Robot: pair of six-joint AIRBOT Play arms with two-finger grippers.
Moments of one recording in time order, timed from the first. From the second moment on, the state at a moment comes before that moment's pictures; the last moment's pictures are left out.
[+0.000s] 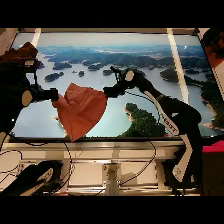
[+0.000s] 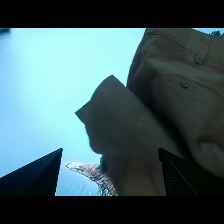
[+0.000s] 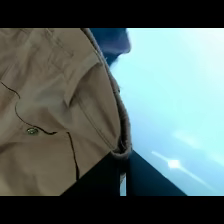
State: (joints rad) left arm -0.13 -0.97 0.93 1.79 -0.96 -1.78; right arm 0.43 -1.96 1.71 -1.03 1.06 1.51
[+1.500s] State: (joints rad) left arm -0.51 -1.51 0.83 0.47 -0.56 -1.41; right arm 0.26 -1.72 1.76 -1.62 1.13 1.93
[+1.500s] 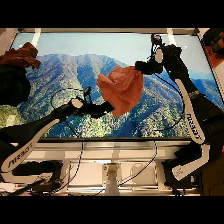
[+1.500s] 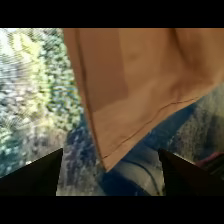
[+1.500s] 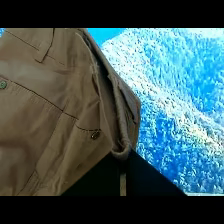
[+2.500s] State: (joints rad) left arm -0.36 -1.48 0.94 0.46 -0.50 -1.29; right arm 0.17 -1.72 1.76 -1.65 1.18 1.78
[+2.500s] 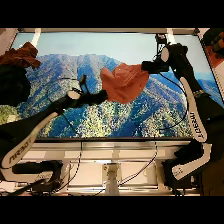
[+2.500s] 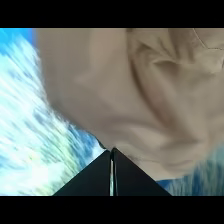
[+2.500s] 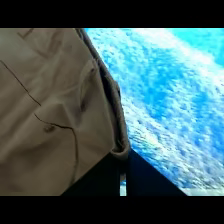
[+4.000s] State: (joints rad) left arm -0.24 -1.62 0.97 0.35 -0.68 -1.20; right arm 0.14 -1.60 1.55 -1.37 1.23 1.60
